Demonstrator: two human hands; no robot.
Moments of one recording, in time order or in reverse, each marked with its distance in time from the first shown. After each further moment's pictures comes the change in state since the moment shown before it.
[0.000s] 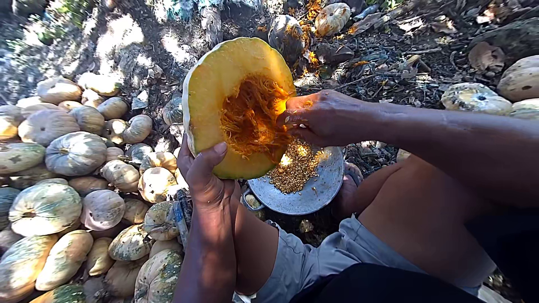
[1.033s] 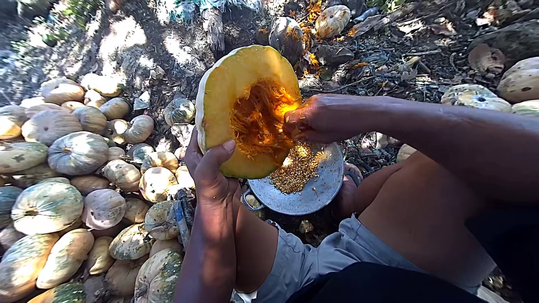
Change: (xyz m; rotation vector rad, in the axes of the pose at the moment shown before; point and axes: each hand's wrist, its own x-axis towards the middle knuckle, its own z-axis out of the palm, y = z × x) left_hand -0.001 0.000 0.003 0.084 -0.012 -0.051; right_hand 0.001 0.015 -0.004 0.065 -0.249 0.035
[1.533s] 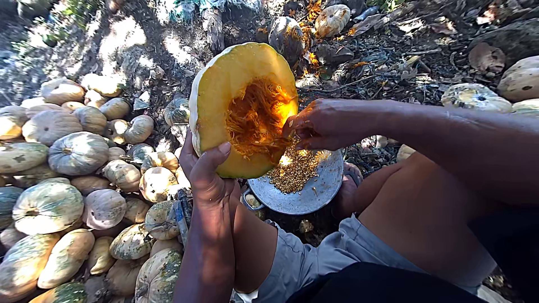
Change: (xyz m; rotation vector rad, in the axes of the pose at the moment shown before) left_hand -0.001 0.001 -0.003 -0.009 -0.013 0.062; right_hand -0.008 -0.013 -0.002 0.184 -0.029 0.035
